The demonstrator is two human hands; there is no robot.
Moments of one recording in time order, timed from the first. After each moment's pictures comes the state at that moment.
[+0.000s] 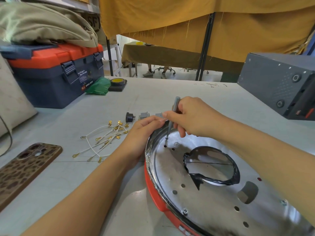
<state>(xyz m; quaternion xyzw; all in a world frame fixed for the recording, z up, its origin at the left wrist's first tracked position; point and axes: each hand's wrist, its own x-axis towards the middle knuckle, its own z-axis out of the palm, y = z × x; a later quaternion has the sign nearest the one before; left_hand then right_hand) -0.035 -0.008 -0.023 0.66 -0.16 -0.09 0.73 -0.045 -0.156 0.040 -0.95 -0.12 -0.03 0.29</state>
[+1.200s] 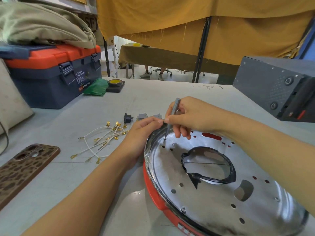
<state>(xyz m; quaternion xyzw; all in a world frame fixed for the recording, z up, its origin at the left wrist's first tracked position) -0.036 -0.008 -0.023 0.66 -0.17 -0.09 0.73 -0.048 -0.165 0.050 -0.90 -0.17 0.08 0.39</state>
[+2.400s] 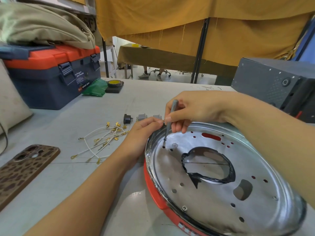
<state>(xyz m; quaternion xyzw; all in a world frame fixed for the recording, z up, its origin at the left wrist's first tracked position) -0.035 -0.008 -0.023 0.65 -0.16 -0.09 0.74 -0.043 -0.162 0.076 -0.91 -0.16 0.16 0.36</state>
